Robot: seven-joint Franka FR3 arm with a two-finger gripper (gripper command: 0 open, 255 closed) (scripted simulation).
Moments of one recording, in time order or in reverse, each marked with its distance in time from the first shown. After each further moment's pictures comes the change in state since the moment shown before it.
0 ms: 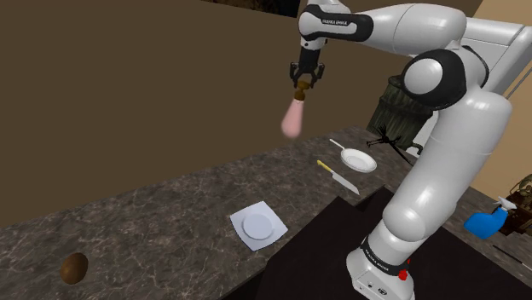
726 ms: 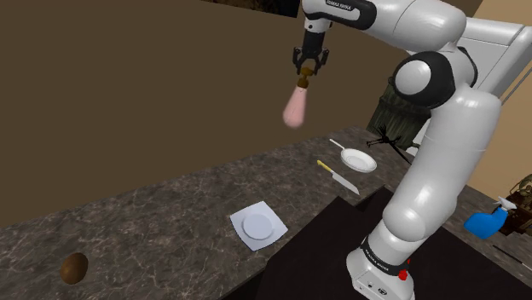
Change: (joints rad) arm 0.000 0.056 0.000 0.227 0.006 -0.170 -0.024
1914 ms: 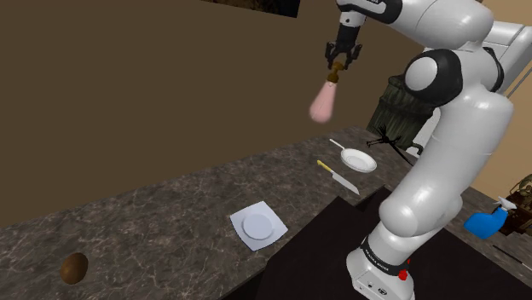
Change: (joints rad) arm -0.141 -0.064 -0.088 0.013 0.025 -0.044 -0.232
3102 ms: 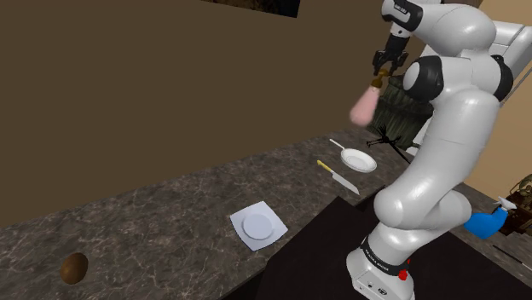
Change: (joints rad) arm -0.282 0.109 -0.179 0.126 0.119 0.019 -0.432
